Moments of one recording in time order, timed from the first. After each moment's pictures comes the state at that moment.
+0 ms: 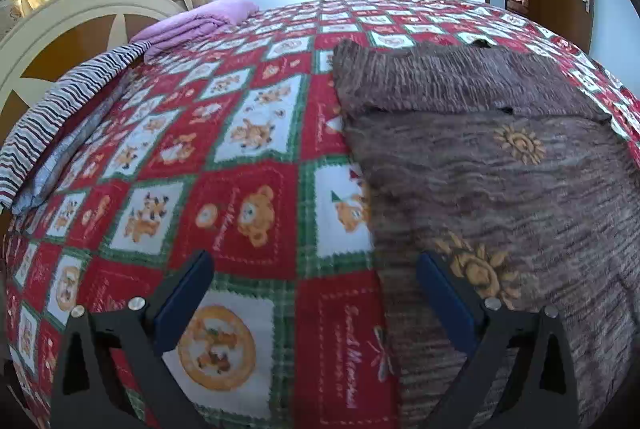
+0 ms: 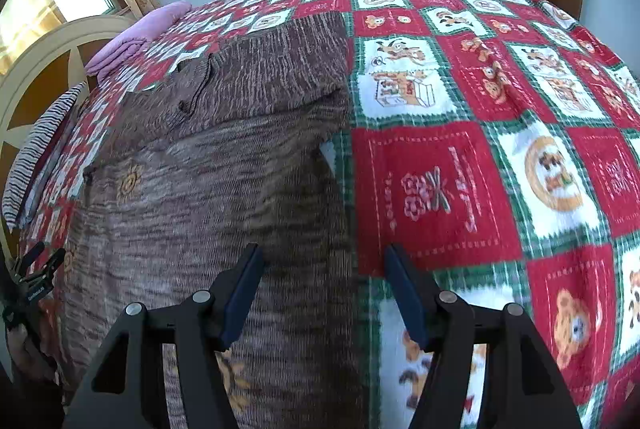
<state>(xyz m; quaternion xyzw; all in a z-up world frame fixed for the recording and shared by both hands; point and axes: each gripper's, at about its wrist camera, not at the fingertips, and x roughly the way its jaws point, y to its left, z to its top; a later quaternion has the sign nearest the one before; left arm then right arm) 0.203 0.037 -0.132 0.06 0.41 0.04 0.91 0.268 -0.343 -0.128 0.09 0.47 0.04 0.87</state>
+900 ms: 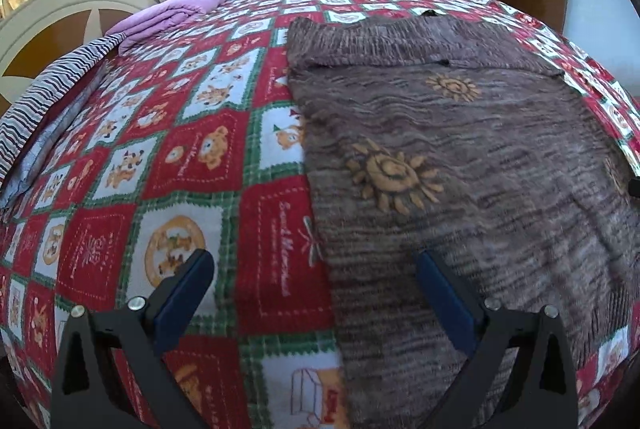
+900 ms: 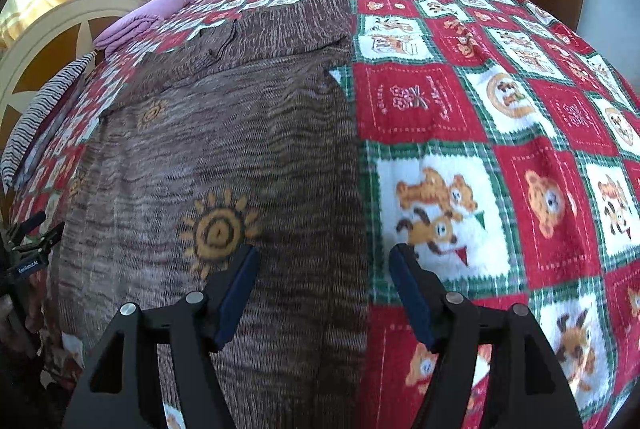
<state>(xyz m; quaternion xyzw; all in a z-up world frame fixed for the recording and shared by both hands) 0.151 0.014 -0.138 0.06 0.43 -0.01 0.90 0.184 -0.328 -0.132 0.06 0.48 0.04 0.88</state>
